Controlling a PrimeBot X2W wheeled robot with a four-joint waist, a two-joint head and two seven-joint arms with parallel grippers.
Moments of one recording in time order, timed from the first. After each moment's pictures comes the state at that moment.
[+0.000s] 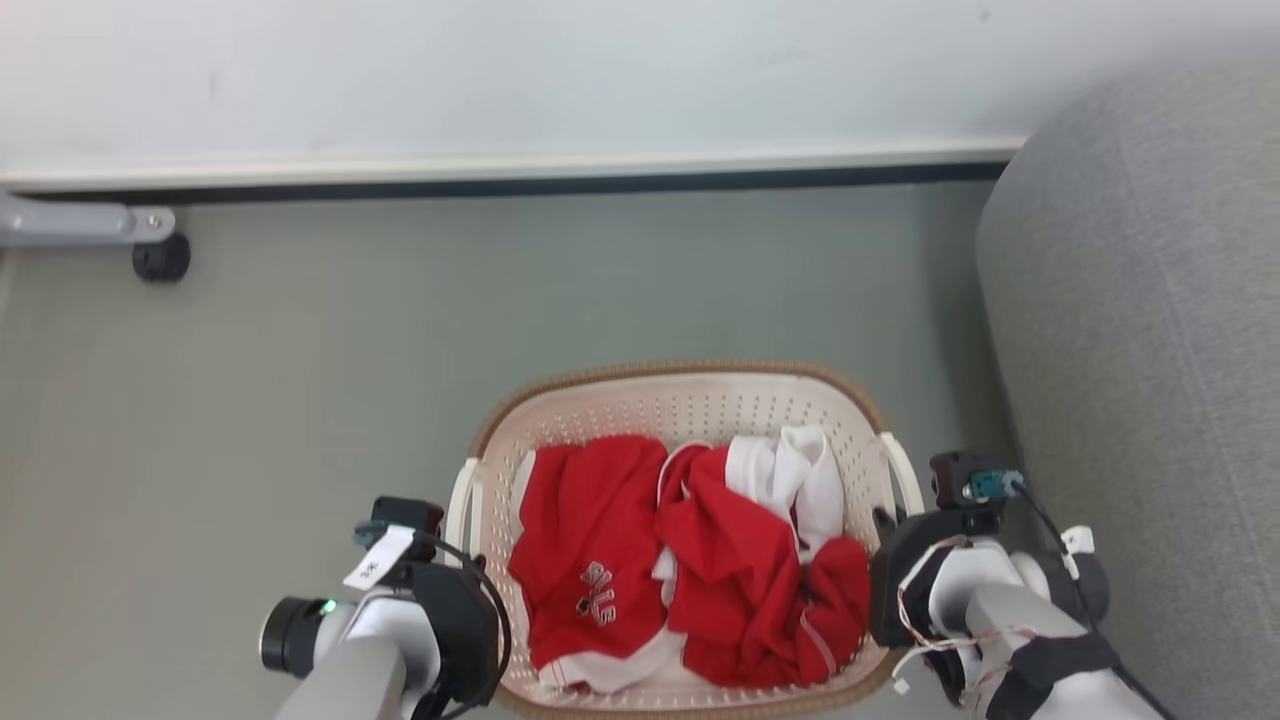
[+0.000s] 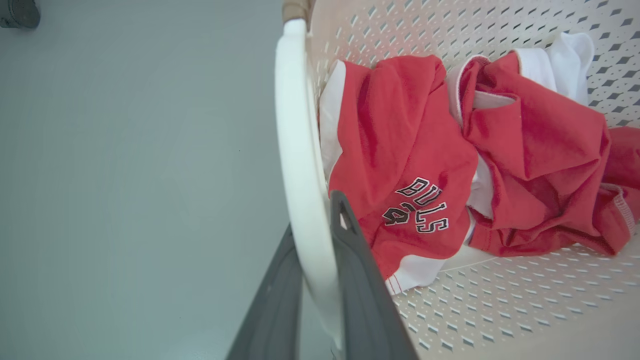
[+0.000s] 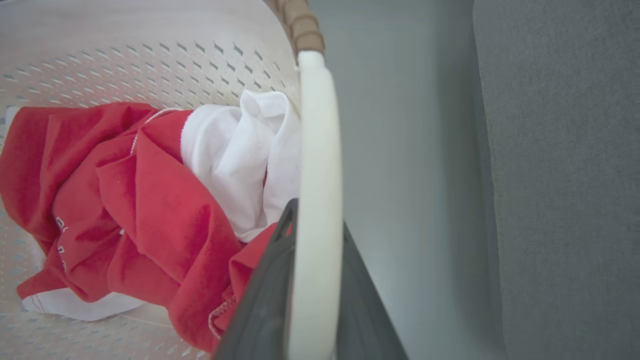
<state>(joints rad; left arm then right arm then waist) -0.65 0.00 -0.42 1.29 -0.43 -0.13 -0.05 -0.70 -0.03 0.49 1.19 0.44 -0.01 0.00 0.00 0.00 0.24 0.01</state>
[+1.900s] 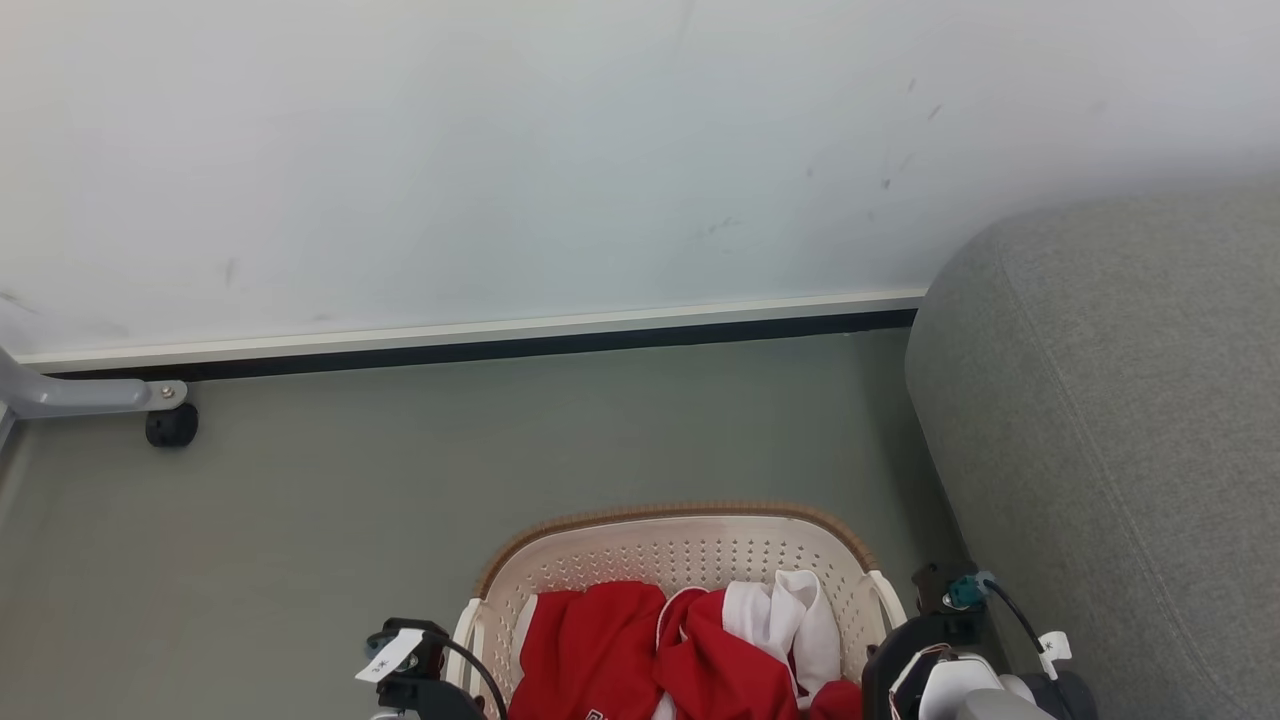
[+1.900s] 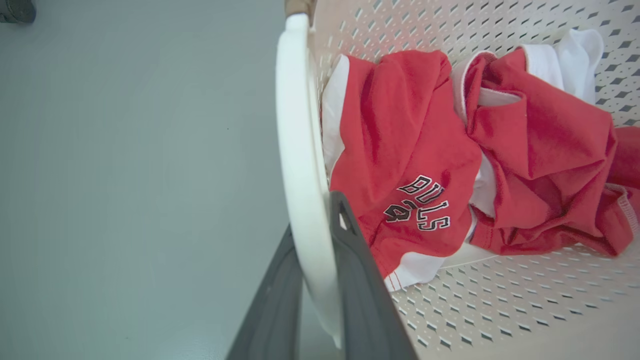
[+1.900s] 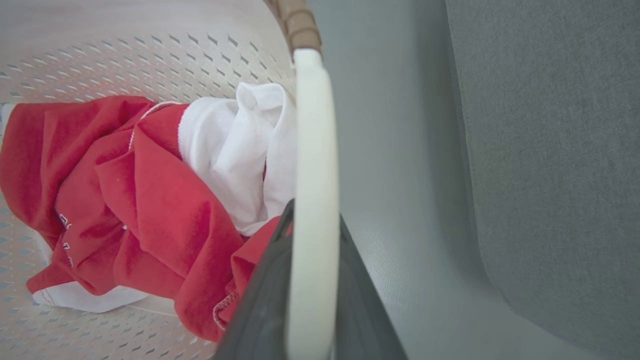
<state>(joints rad) -0.49 0.00 -0.43 1.29 -0.45 -0.13 0.01 -0.56 -0.02 0.65 1.19 0.60 -0.05 0.10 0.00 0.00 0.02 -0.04</state>
